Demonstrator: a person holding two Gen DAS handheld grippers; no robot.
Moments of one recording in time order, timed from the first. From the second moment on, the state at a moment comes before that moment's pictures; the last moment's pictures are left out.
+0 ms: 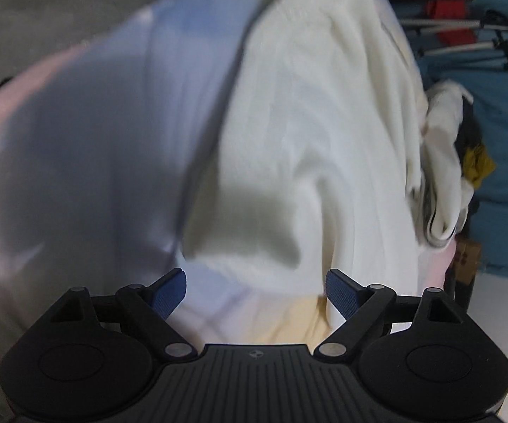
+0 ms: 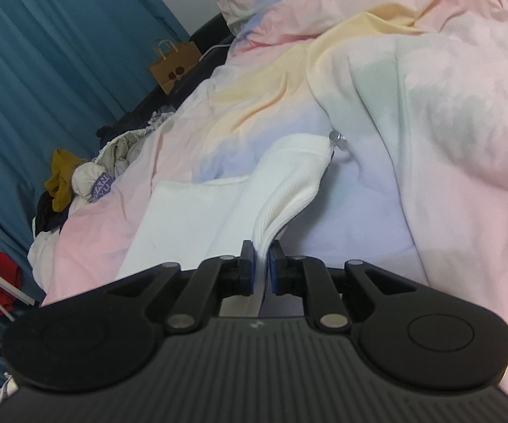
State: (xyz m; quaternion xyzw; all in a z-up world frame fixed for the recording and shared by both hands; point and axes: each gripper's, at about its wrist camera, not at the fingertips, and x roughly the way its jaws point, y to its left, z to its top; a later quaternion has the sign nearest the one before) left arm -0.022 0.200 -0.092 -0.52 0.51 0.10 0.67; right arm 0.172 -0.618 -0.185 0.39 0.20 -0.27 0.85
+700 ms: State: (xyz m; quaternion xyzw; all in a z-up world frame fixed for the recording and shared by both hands) left arm -0.056 0.220 -0.055 -0.52 0.39 0.17 0.75; right arm 0.183 -0.628 -0.186 0.37 0.17 -0.29 0.87
